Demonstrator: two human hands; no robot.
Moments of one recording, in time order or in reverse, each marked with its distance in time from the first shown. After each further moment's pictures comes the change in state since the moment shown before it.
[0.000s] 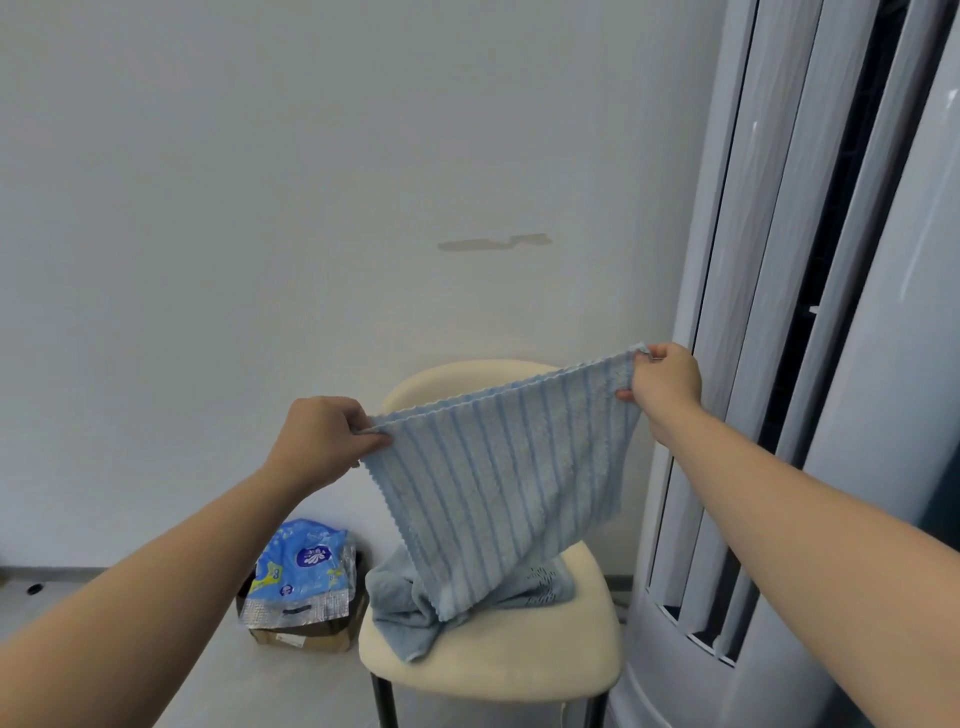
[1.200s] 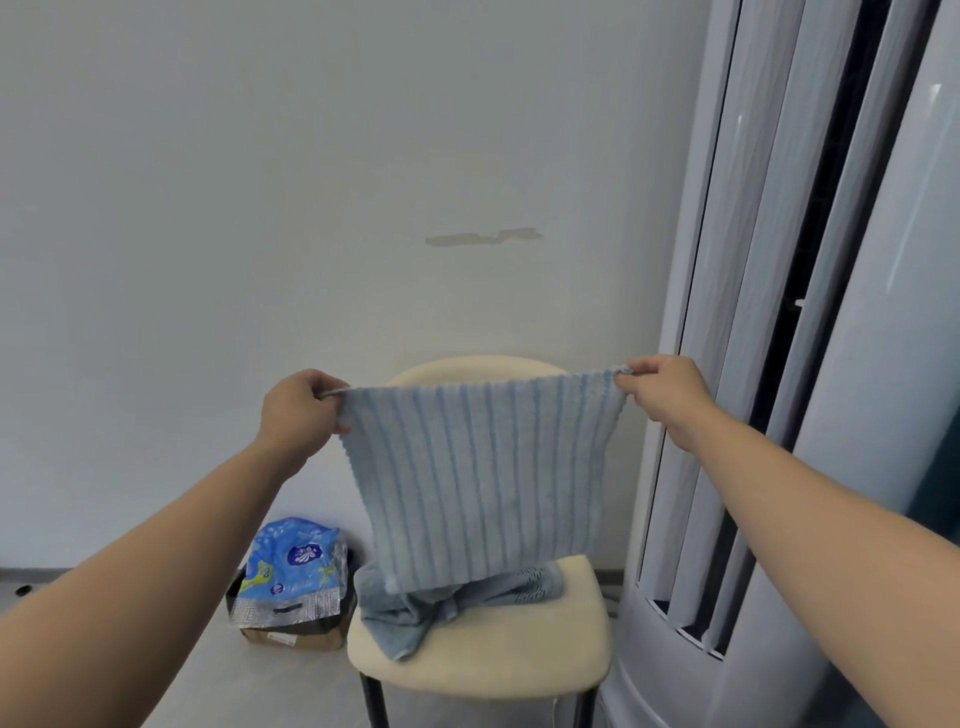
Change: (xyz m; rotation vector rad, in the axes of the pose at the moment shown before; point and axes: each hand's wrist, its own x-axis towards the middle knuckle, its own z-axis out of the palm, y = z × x) left_hand 0.033 -0.006 0.015 -0.391 0.153 -0.289; right_hand 0.003 0.008 -0.035 -0.146 -0.271 -0.016
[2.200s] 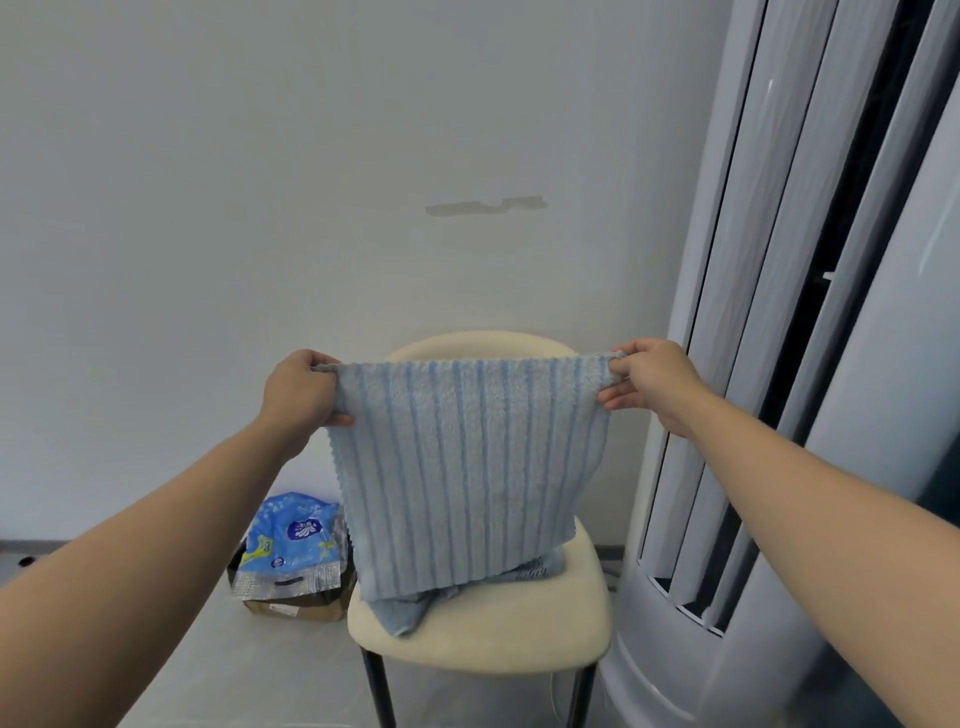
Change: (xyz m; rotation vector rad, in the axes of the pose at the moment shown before) left_hand 0.014 -0.010 0.014 -0.189 0.000 -0.180; right_hand 0.000 0.000 0.022 0.099 -0.138 0.116
